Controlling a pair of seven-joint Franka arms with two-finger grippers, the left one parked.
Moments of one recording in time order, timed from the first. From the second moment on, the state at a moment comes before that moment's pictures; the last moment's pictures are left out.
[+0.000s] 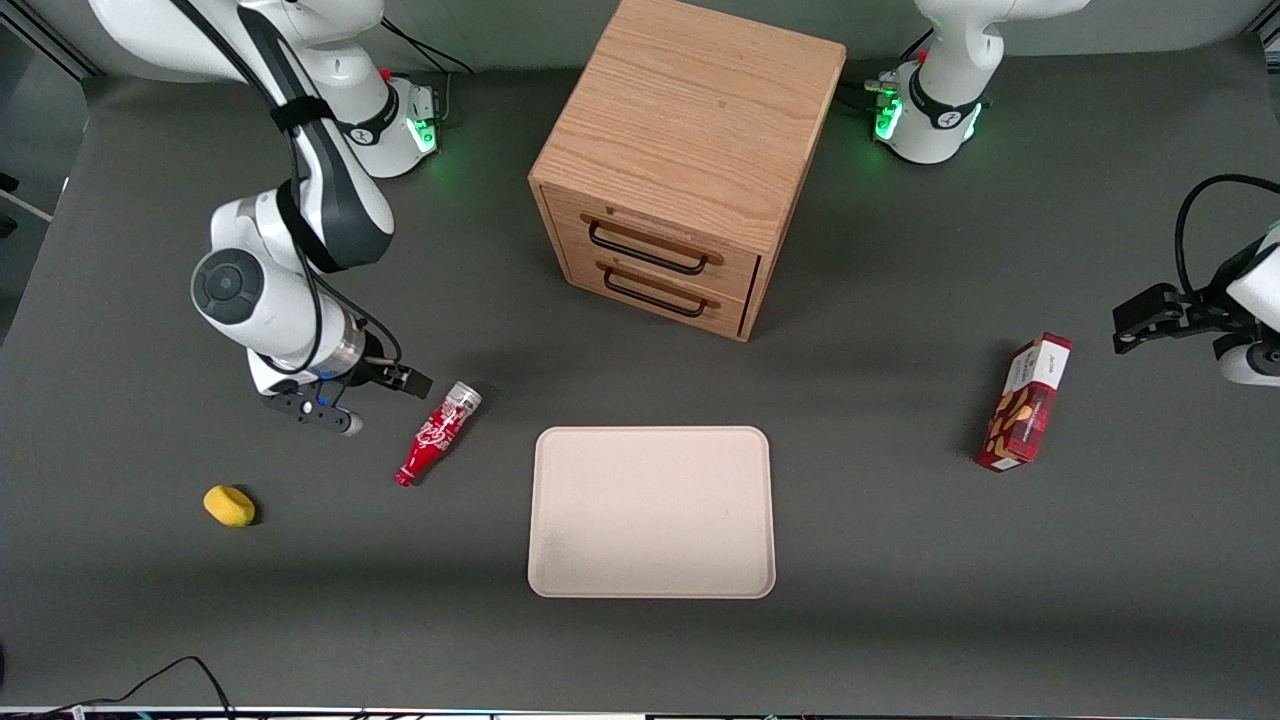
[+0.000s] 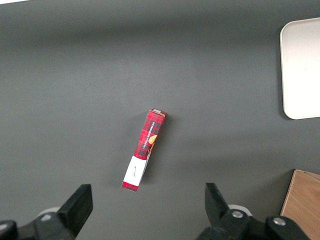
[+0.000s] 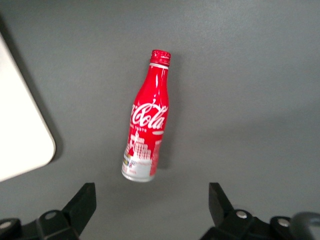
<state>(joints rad) 0.18 0.24 0.08 -2.03 0.03 2.24 0.65</state>
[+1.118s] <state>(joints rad) 0.19 0.50 0.10 -2.03 -0.07 2.53 0.90</state>
